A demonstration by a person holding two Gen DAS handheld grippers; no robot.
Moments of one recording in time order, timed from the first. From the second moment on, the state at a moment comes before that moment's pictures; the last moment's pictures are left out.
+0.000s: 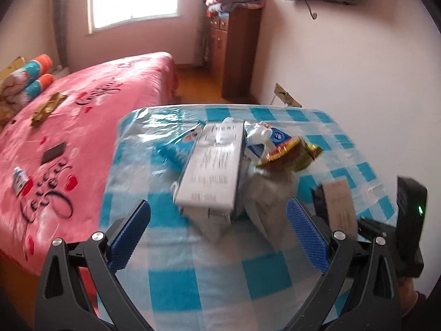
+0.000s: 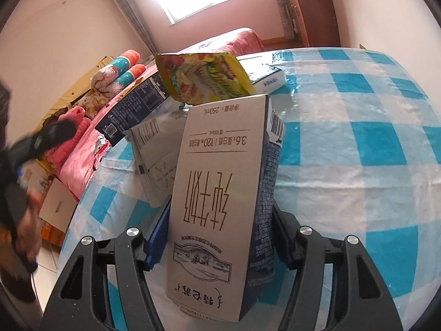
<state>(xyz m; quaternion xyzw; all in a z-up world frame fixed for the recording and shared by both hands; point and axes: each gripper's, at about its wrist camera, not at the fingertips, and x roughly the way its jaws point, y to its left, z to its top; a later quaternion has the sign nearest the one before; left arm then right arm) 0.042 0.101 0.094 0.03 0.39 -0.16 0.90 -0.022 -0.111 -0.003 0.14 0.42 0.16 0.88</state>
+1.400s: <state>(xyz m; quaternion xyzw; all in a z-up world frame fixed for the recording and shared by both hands) 0.038 0.129 0.072 0.00 0.43 -0.10 0.90 -0.039 -0.083 0.001 0.04 0.42 0.12 0.90</state>
